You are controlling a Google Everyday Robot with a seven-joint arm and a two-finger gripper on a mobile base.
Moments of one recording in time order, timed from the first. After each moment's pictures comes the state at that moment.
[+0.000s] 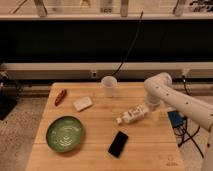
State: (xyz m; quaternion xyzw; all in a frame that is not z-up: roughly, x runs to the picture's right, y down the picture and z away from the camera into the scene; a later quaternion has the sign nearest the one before) arm 0.278 0.147 0.866 -0.33 -0.01 -0.15 0.93
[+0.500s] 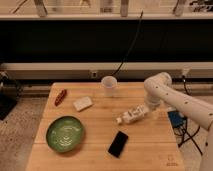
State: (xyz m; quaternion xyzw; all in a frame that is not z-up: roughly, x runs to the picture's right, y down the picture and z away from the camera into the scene) arm 0.280 0.146 0.869 -0.33 -0.01 -0.16 0.93
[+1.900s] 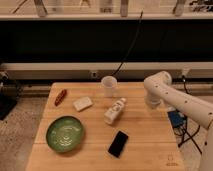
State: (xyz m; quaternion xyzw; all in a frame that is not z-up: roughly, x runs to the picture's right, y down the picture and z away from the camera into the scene) arm 0.280 0.140 0.868 -0.33 -0.02 -0.19 0.92
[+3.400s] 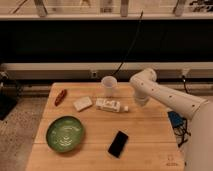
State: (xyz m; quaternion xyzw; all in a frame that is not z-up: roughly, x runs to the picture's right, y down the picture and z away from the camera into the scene) arm 0.215 0.124 0.884 -0.33 -0.04 -0.27 0.90
